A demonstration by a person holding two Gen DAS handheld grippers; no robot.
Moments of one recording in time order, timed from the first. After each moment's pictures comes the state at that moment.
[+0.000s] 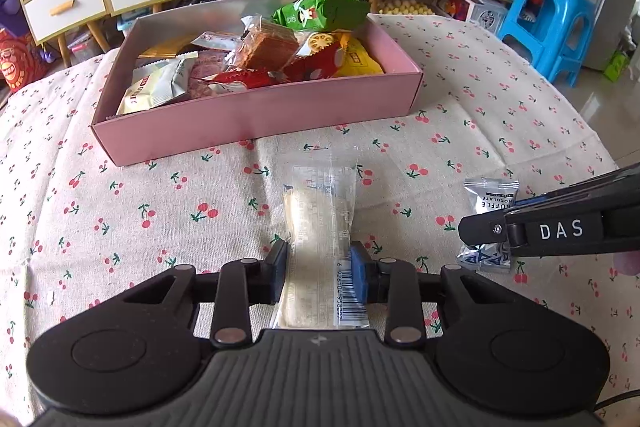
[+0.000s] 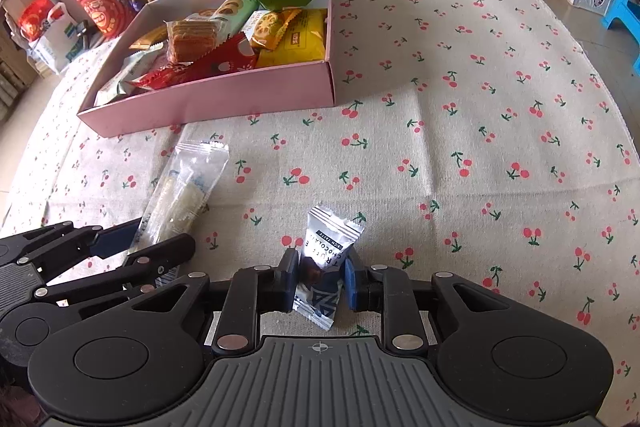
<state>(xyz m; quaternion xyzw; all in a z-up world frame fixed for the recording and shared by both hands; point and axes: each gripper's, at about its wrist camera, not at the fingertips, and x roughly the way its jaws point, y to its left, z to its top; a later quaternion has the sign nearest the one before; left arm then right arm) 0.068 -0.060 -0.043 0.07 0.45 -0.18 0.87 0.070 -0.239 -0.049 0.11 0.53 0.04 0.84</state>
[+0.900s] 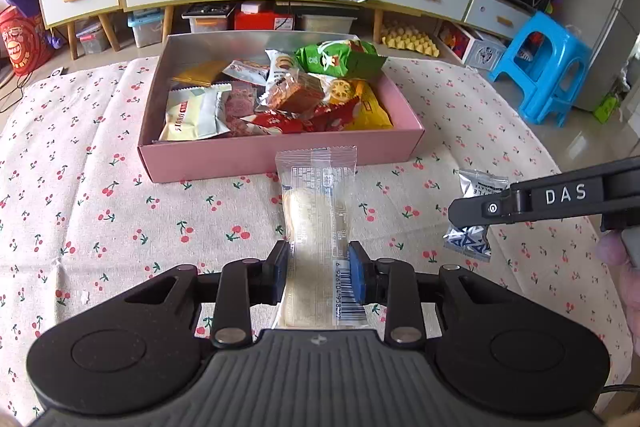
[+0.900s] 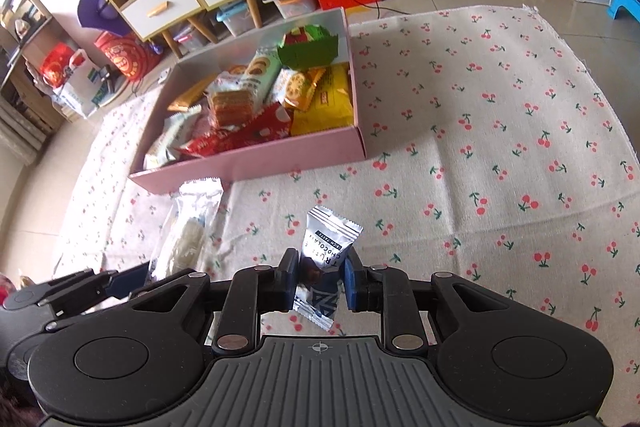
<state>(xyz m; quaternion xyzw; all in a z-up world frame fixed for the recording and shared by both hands) 0.072 -0.032 -0.006 0.02 0.44 -0.19 0.88 0.077 -0.244 -0.004 0.17 0.49 0.06 0.85</state>
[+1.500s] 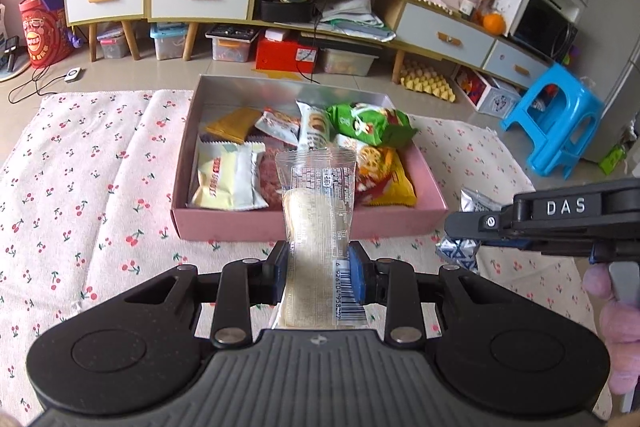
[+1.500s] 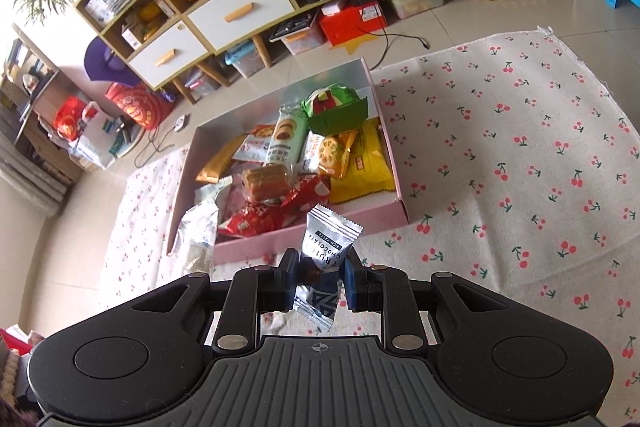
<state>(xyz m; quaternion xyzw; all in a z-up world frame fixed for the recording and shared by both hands) 0.107 -0.013 0.014 -0.04 0.41 -0.17 0.90 0.117 -0.241 0.013 0.24 0.45 0.06 0.86</state>
